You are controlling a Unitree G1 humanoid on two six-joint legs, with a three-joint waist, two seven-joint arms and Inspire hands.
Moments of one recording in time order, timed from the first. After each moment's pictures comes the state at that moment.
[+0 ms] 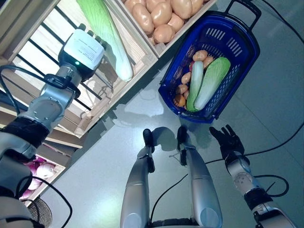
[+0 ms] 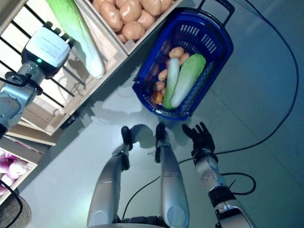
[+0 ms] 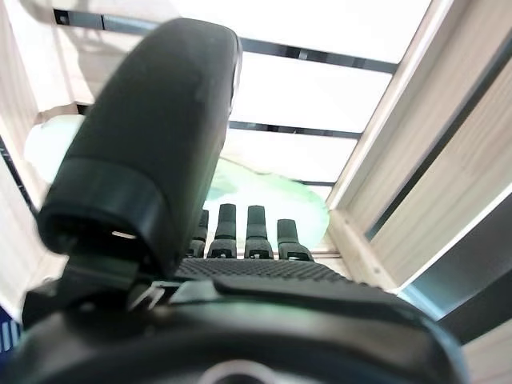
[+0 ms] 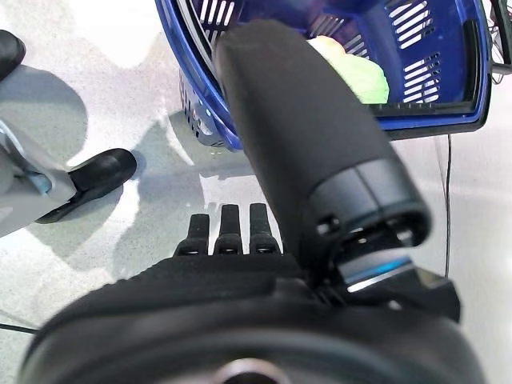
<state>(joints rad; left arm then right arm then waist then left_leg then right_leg) -1.03 1.11 -0.89 0.52 0.99 0.13 0.31 -0.27 -0.42 0.24 0.58 1.15 -0.15 -0.27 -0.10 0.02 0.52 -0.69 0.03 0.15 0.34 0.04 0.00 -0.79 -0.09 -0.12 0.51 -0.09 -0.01</state>
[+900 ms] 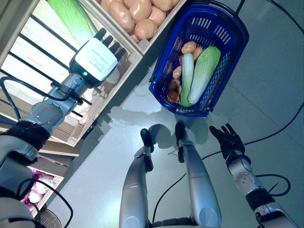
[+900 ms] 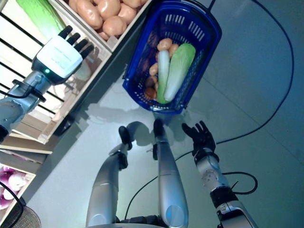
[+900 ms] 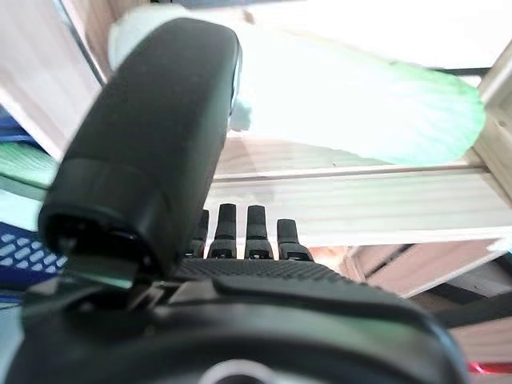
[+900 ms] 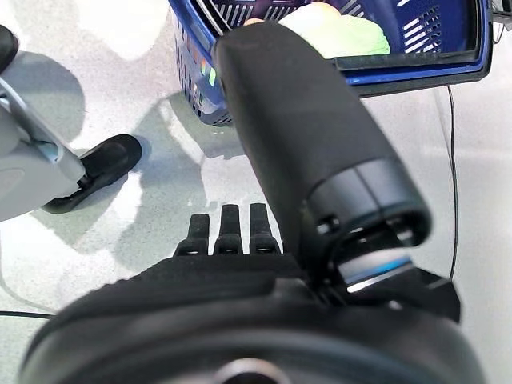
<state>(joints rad) -1.02 1.09 -0.90 0.57 1.07 0.00 0.47 -0.26 -0.44 0.24 0.53 1.15 -0.13 -0.27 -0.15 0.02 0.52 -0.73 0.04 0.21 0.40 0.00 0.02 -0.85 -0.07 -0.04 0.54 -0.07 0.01</state>
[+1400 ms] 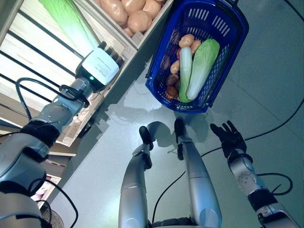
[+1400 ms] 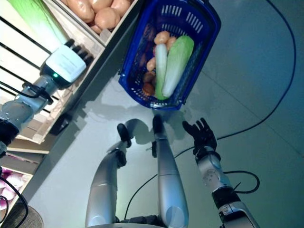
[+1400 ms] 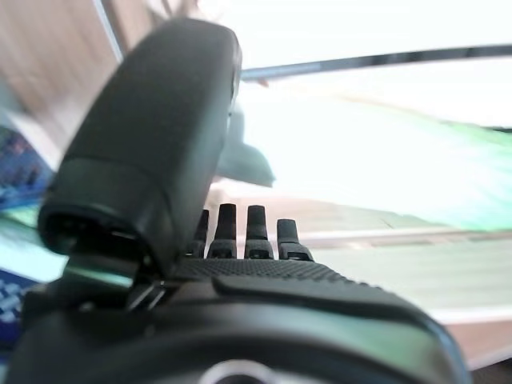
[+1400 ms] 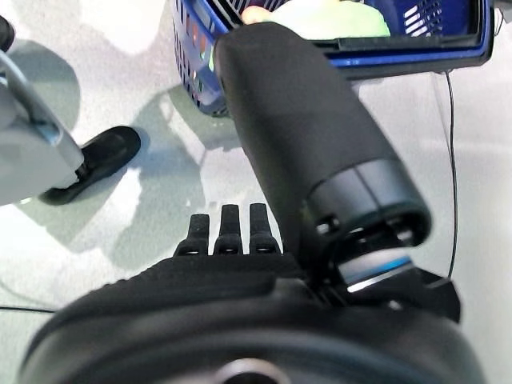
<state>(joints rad) -1.03 0.99 -0.92 0.69 1.10 0.03 0.40 -0.23 -0.46 0.23 0.48 1.15 -0.14 -0.28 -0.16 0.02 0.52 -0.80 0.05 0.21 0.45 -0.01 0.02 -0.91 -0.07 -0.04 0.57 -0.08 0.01</state>
